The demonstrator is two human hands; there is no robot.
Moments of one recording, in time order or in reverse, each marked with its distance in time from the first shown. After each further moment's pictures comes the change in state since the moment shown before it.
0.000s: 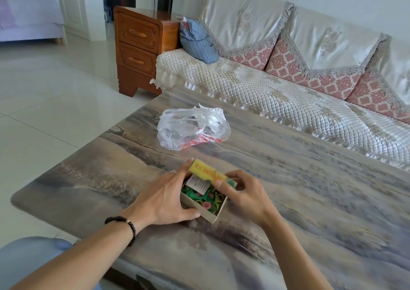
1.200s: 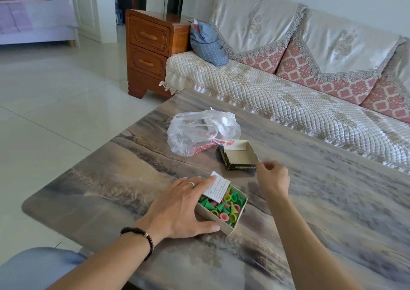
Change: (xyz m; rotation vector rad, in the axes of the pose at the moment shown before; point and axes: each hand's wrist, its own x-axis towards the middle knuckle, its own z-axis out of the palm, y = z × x) left_hand 0.003 0.003 -0.001 0.119 -0.032 0.070; right_hand 0.080 0.011 -0.002 0.199 0.524 0.372
